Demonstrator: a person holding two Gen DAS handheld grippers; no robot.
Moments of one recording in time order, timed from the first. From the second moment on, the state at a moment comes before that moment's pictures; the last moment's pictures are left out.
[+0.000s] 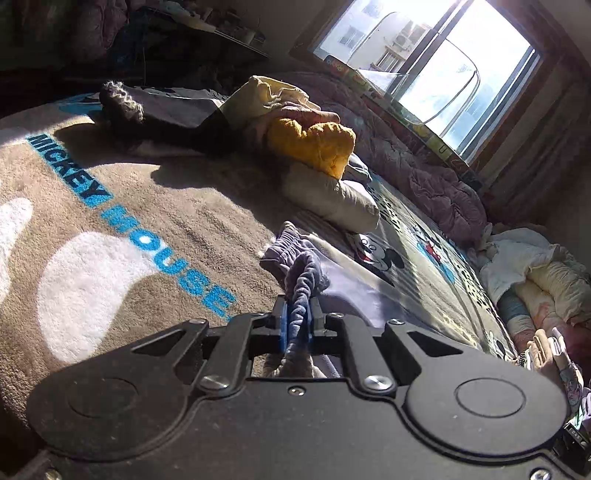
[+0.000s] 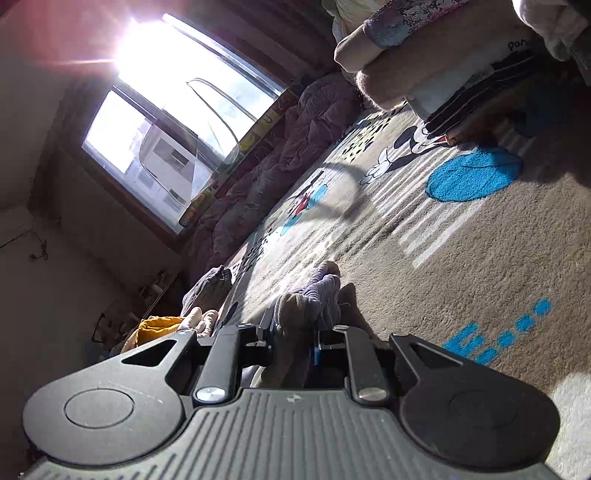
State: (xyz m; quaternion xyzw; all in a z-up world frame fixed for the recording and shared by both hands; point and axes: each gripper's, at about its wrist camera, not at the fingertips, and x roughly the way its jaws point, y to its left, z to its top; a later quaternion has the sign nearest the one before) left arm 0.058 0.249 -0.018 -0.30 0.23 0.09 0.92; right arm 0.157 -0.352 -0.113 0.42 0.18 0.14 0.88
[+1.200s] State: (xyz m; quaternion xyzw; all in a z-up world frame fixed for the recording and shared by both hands) left arm 0.055 0.114 -0.095 -0.11 0.36 0.06 0.92; right arm 0.100 -0.229 -0.110 -0.07 0.32 0.20 0.92
